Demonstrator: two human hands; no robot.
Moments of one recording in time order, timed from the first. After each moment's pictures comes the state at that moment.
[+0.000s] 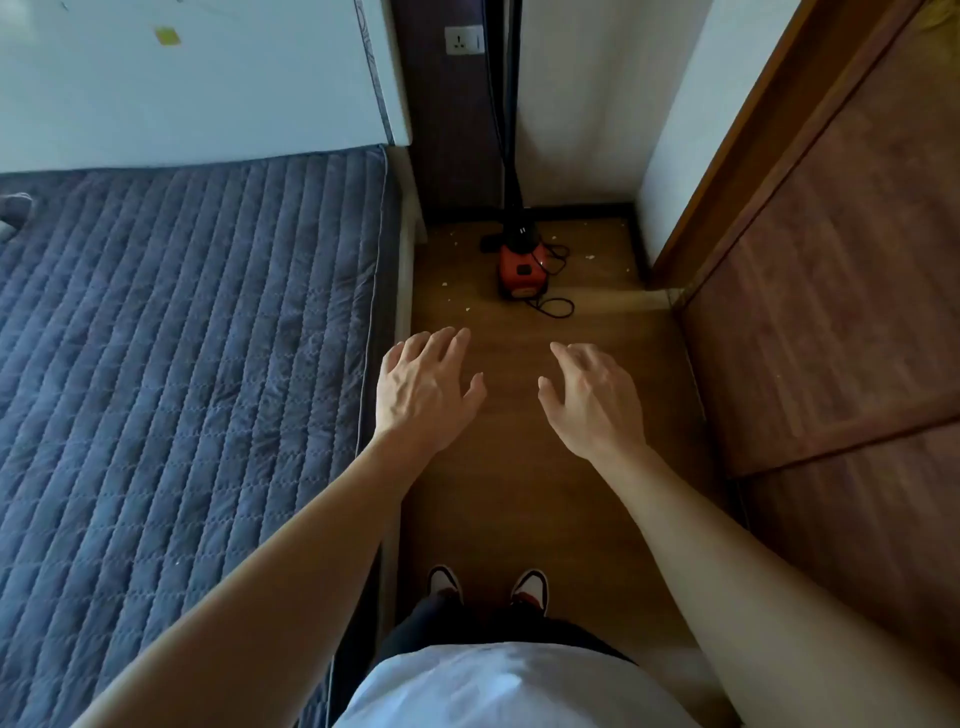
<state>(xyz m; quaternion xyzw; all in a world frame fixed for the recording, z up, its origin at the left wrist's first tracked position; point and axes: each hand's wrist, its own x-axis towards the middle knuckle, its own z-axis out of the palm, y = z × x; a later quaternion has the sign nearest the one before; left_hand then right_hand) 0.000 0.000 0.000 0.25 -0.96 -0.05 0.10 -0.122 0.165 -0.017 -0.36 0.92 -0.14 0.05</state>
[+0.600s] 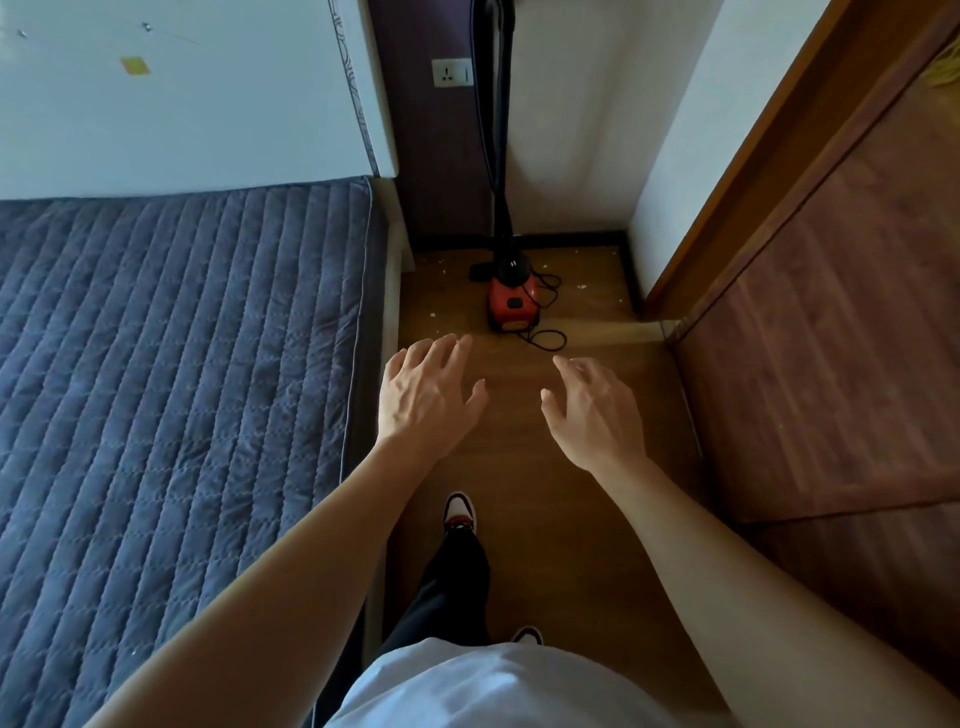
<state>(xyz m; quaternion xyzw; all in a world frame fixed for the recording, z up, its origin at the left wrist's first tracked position) -0.105 -0.070 -0.010 0.25 -0.96 -0.06 0.09 -0.219 0.100 -0.023 -0.33 0.93 -0.12 0.08</state>
